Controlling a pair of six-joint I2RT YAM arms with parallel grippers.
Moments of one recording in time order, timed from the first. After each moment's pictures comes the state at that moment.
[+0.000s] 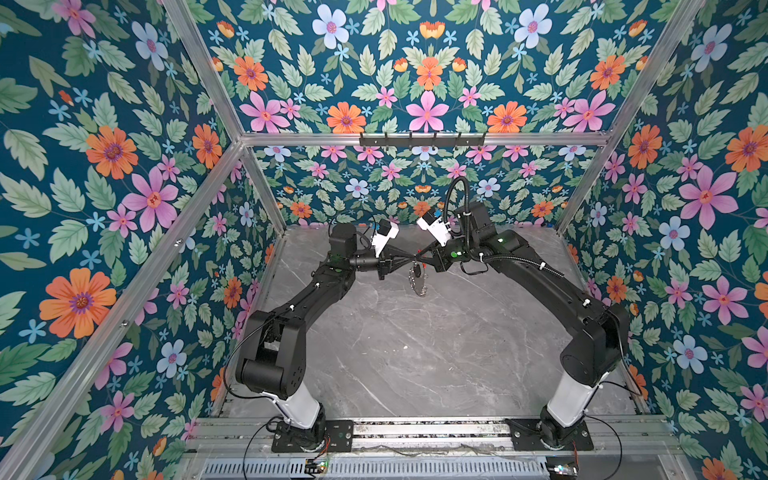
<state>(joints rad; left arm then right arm) -0.32 1.65 1.12 0.38 1.14 -0.09 0.54 1.76 1.71 -0.60 -0.58 -0.01</state>
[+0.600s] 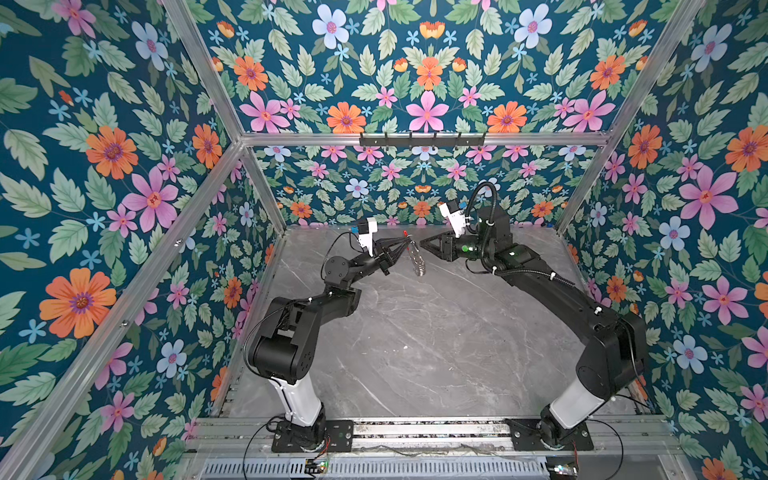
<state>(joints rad) -0.34 1.76 0.92 1.45 0.79 -0.79 0.46 1.68 1.48 -0.11 -0.68 0.39</state>
